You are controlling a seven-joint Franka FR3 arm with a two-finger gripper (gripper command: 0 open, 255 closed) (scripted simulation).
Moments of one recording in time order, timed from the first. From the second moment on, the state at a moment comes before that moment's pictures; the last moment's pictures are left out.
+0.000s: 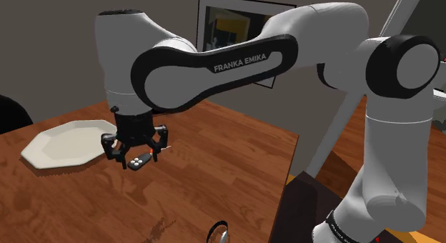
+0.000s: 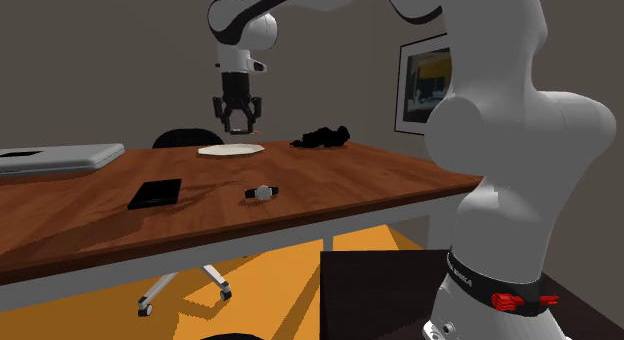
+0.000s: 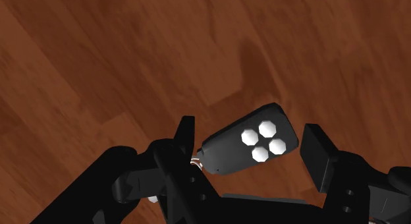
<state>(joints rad) 0.24 0.40 0.73 -1.57 -0.29 1.89 1.20</state>
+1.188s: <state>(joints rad) 0.08 0.32 0.70 -1.54 -0.22 1.79 0.99</state>
